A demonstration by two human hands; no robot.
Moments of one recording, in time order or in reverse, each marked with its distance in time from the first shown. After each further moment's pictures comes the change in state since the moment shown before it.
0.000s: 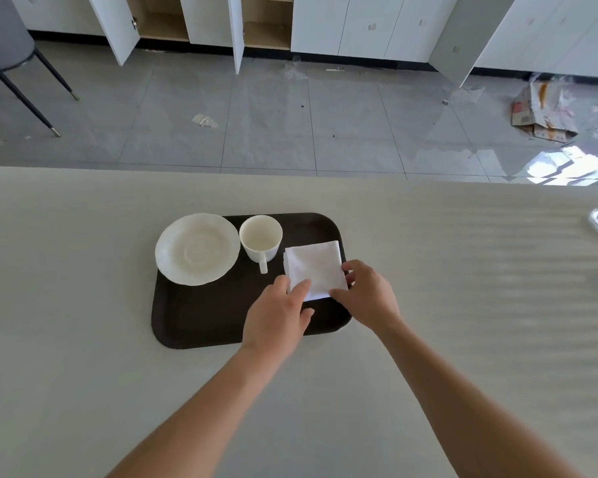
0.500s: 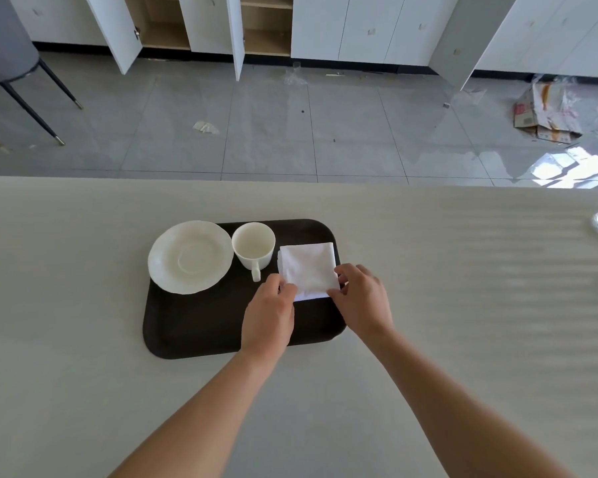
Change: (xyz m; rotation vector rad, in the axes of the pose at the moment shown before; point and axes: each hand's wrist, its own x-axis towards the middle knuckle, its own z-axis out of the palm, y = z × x) left_hand 0.019 -0.006 0.018 -0.073 0.146 -0.063; right_hand 0.008 0.009 0.009 -0.062 0.107 -0.160
